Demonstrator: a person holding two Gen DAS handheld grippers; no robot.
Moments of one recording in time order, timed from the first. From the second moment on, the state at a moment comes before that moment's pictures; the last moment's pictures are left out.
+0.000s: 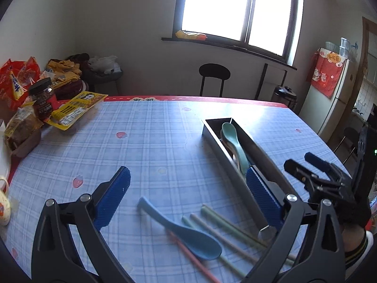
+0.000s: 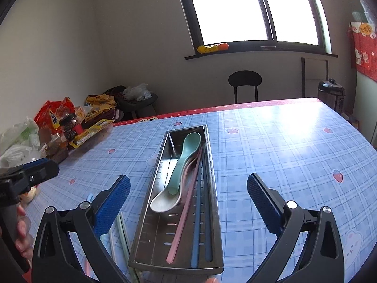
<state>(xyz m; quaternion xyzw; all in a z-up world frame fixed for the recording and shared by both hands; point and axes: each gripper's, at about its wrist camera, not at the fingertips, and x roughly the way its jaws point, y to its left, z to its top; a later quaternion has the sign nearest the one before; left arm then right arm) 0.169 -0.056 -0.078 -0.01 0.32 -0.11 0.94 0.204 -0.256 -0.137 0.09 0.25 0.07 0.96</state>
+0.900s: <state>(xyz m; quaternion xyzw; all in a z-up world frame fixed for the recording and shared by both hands) 0.083 -0.073 -0.158 -0.03 0.42 -0.16 0.89 0.127 -0.220 -0.170 0.02 0.37 0.22 0.90</state>
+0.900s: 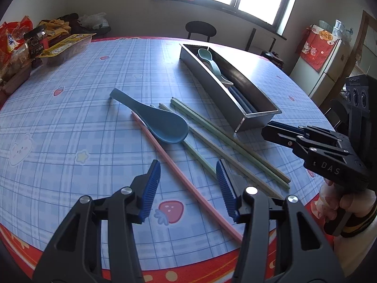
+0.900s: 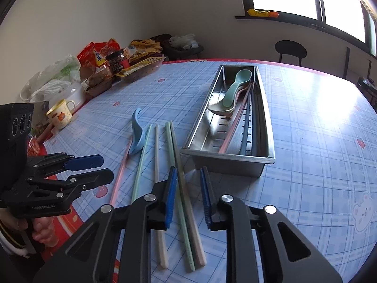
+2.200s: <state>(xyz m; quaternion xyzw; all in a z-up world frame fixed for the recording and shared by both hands) 0.083 -0.061 -0.174 -0.07 0.42 -0.19 0.88 0.136 -0.179 -0.194 -0.09 0.41 0.21 0.88</state>
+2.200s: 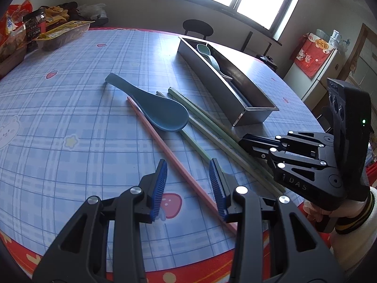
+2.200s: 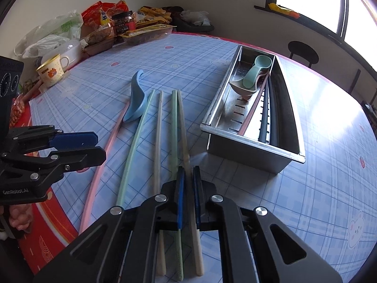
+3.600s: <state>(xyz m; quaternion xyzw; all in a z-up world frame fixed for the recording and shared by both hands) 0.092 -0.057 -0.175 0.07 0.47 -0.13 0.87 0.138 -0.194 -0.193 -0.03 0.42 0.24 0.87</state>
